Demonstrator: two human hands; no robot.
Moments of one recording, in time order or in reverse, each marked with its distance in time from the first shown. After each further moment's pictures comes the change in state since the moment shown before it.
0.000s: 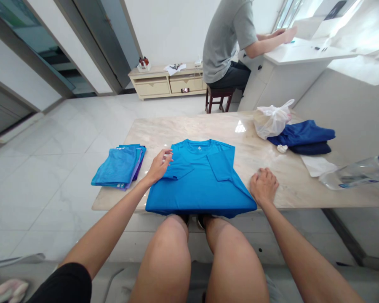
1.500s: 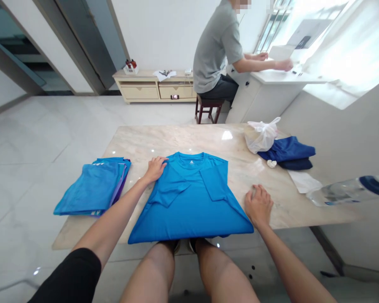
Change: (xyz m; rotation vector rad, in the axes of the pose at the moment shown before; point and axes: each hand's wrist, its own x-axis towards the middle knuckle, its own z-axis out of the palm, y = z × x) left_hand 0.104 -0.086 0.034 0.478 -0.084 0.044; right_hand 0.000 -0.005 -0.004 -0.065 -0.018 0.025
